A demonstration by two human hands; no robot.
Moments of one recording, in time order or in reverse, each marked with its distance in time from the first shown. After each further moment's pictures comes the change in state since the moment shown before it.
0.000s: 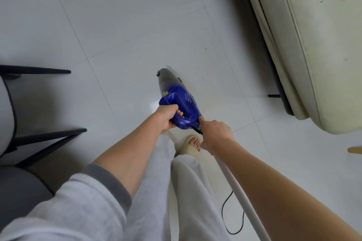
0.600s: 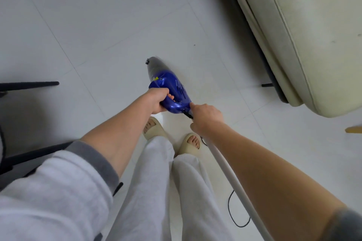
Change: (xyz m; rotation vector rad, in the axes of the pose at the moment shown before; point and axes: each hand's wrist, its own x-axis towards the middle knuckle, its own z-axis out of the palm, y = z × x) left_hand 0.009 0.052 0.017 0.135 0.037 0.057; right_hand 0.028 0.001 -0.018 0.135 0.140 0.002
